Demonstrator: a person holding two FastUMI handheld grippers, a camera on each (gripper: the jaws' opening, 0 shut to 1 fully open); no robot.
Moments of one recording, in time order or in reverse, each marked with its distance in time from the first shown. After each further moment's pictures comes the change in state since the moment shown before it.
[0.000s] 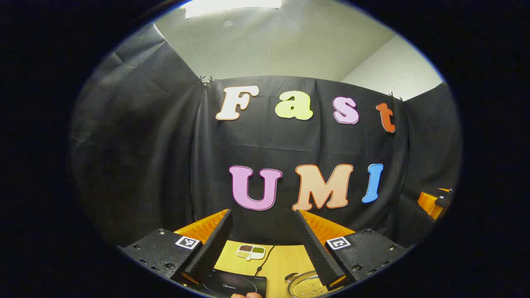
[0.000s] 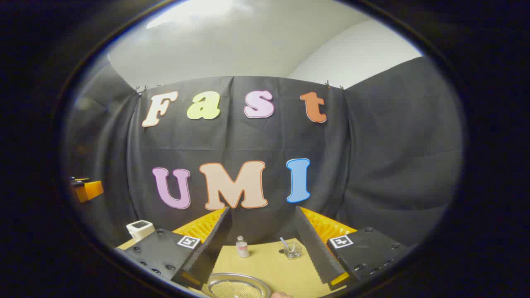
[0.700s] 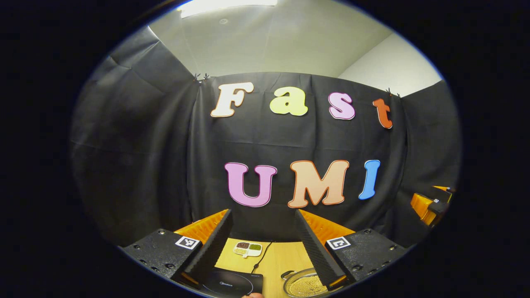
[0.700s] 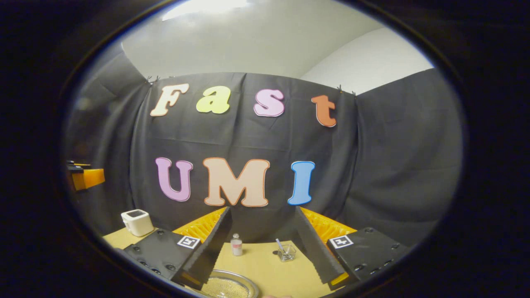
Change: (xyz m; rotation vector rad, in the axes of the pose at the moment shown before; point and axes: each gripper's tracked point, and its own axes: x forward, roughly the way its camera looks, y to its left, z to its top) left arm -0.002 -0.016 -0.004 -0.002 0.031 -0.009; right arm 0.008 0.002 -0.002 -0.095 0.003 0.044
